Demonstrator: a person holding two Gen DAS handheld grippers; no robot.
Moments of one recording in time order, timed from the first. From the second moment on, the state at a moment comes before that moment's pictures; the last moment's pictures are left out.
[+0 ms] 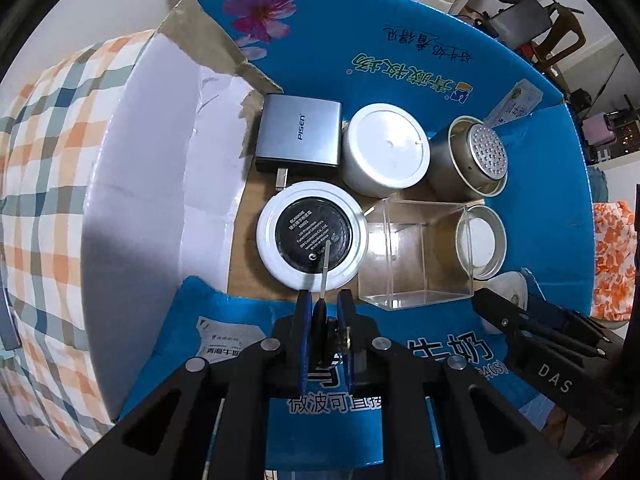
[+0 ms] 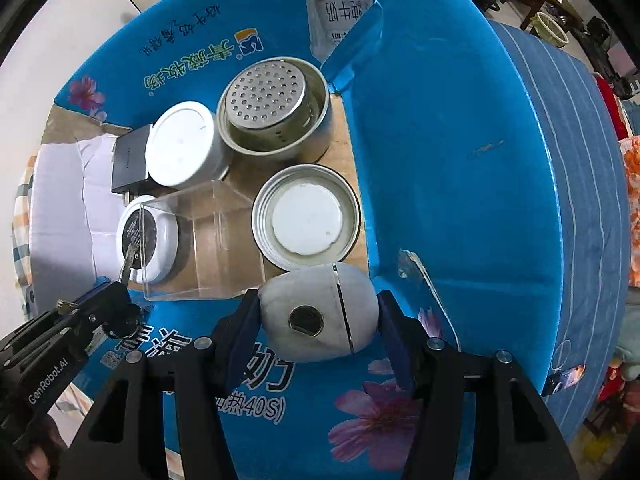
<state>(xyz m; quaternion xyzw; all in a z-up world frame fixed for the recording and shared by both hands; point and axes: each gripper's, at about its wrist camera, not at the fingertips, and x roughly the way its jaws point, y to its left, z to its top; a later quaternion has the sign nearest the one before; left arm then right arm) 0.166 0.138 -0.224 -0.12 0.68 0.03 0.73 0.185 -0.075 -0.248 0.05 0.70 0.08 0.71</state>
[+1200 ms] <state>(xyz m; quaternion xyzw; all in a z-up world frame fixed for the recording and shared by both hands) 0.112 0.114 -0.055 -0.06 0.56 0.08 0.83 0.112 -0.088 -0.070 0.01 0.58 0.15 0.80</state>
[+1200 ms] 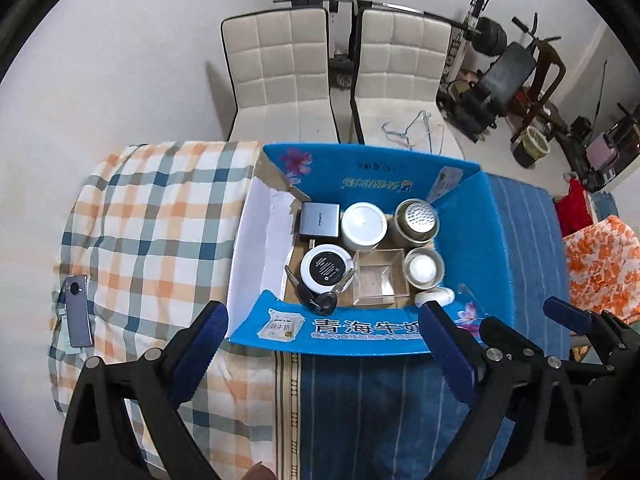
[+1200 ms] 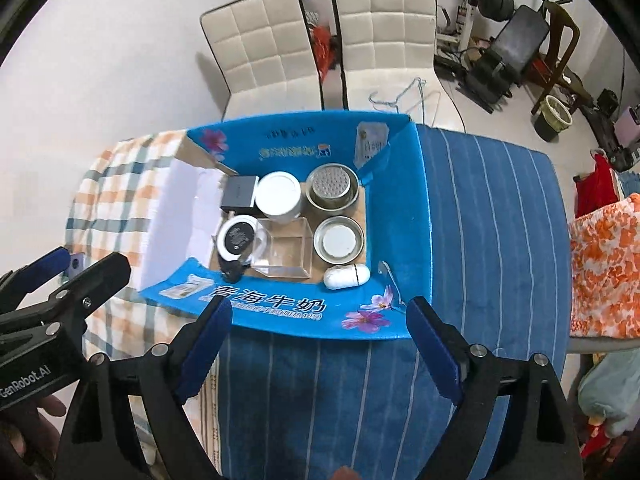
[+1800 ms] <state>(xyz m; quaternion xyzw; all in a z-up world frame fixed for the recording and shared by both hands) 0.131 0.031 -0.102 -0.07 0.57 0.05 0.82 0.086 -0.305 -0.159 0.22 0.63 -0.07 0.74</state>
